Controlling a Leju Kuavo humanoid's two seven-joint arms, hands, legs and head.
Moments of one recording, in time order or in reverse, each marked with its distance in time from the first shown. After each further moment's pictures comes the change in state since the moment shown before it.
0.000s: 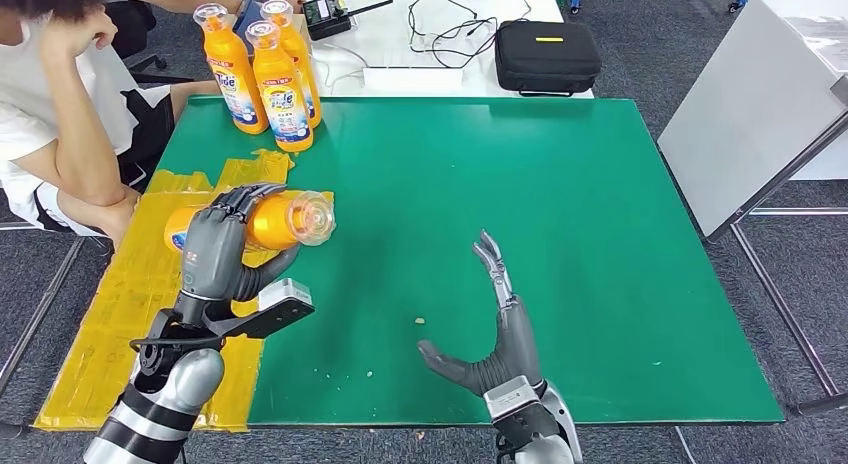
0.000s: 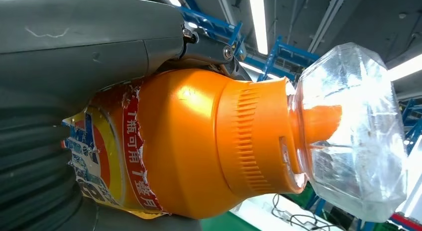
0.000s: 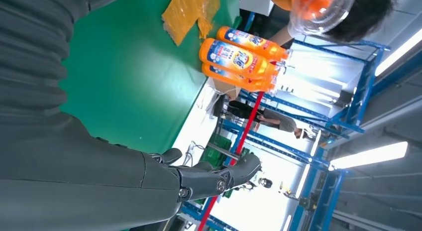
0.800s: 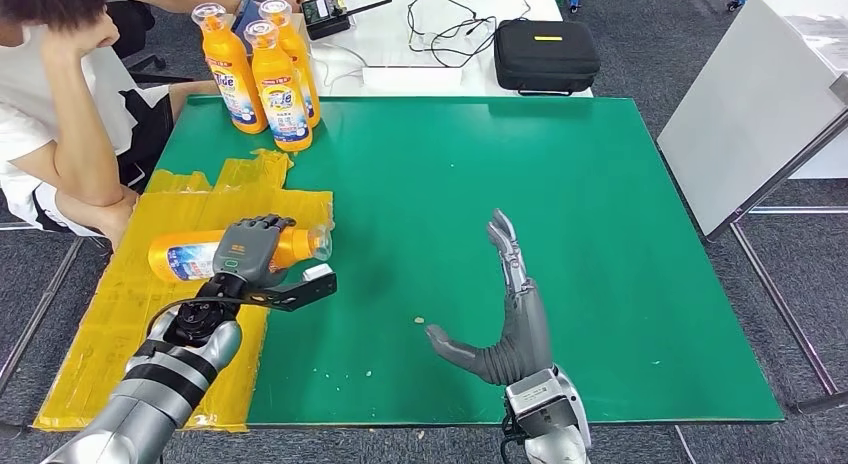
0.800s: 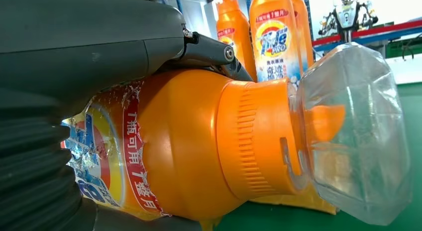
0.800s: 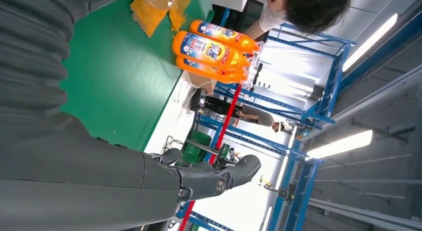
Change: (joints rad) left arm -0.238 0.006 -0.060 0.587 -0.334 -0.174 0.220; right arm -0.035 0.003 -0.019 -0.056 -0.043 0.041 -0.015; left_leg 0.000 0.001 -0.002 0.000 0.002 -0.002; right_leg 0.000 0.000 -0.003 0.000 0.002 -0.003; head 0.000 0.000
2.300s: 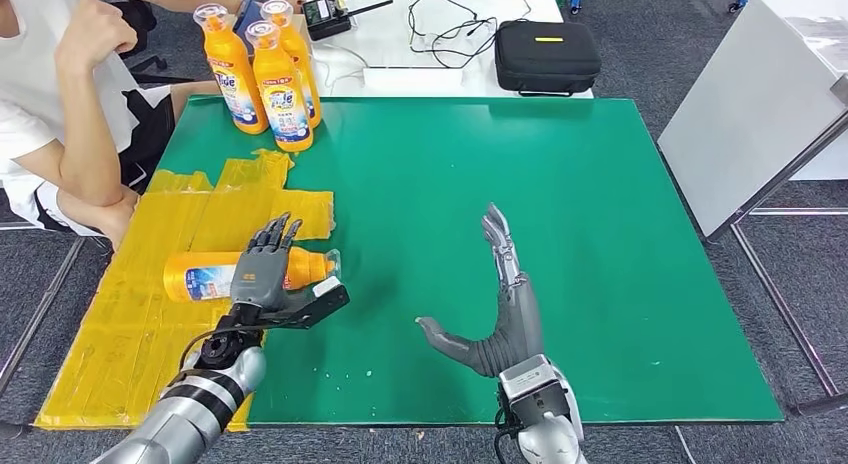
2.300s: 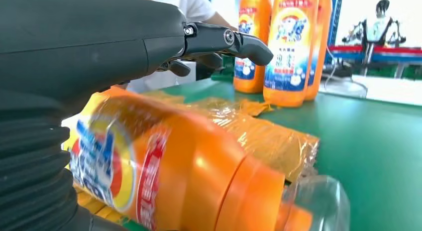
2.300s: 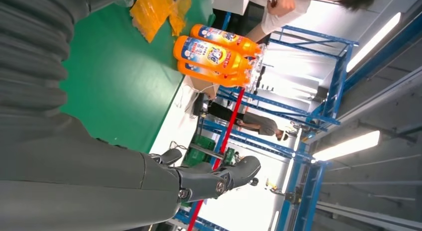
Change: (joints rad) left arm 0.034 -0.120 0.048 0.231 0.145 0.345 -0.071; right arm -0.026 0.014 0.013 0.031 -0.019 -0.006 0.024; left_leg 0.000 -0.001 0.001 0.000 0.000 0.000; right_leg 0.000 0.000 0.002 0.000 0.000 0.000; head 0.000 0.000
